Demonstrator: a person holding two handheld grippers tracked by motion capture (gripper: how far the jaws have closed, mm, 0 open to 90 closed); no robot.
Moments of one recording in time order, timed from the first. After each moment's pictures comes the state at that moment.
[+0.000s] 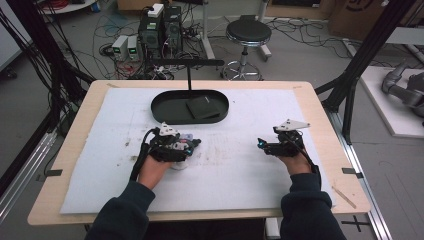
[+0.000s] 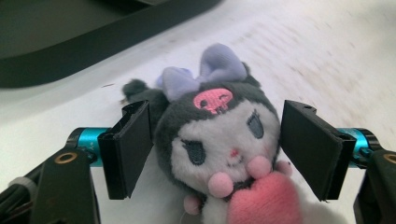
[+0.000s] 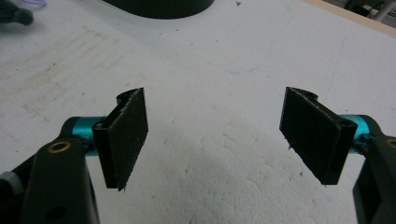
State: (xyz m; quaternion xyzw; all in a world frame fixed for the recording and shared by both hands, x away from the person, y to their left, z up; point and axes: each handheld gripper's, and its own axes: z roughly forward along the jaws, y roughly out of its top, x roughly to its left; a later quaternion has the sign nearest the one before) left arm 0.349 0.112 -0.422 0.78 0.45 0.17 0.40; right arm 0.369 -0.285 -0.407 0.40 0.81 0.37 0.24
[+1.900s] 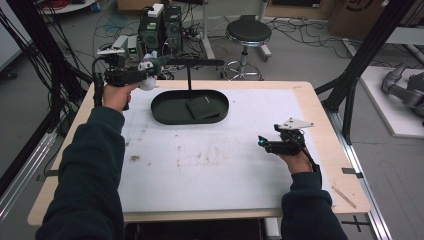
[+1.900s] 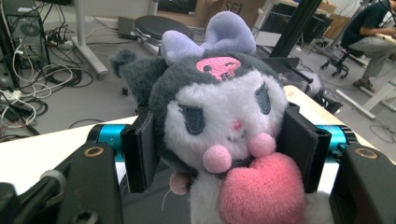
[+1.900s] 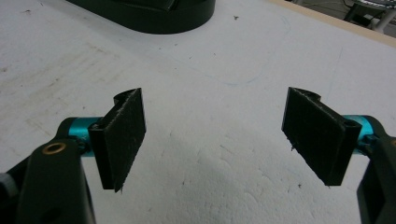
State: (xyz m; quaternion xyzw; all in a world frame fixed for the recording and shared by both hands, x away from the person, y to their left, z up) left arm 0.489 0.229 -0.292 0.66 0.47 0.17 0.56; right arm 0.373 -0.289 -0.407 0.39 0.79 0.40 0.24
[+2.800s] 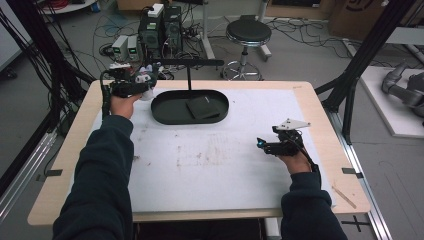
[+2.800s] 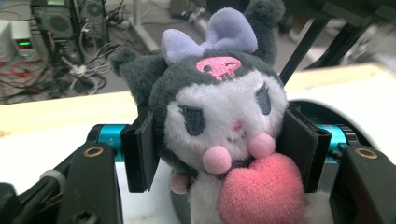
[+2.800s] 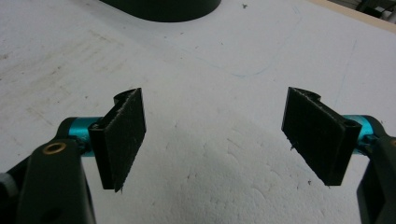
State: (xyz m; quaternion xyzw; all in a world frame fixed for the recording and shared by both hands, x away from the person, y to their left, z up) left arm 0.498 0.225 -0.345 0.67 0.53 0.24 0.46; right arm 0.375 -0.286 -0.411 0.39 0.81 0.38 0.23
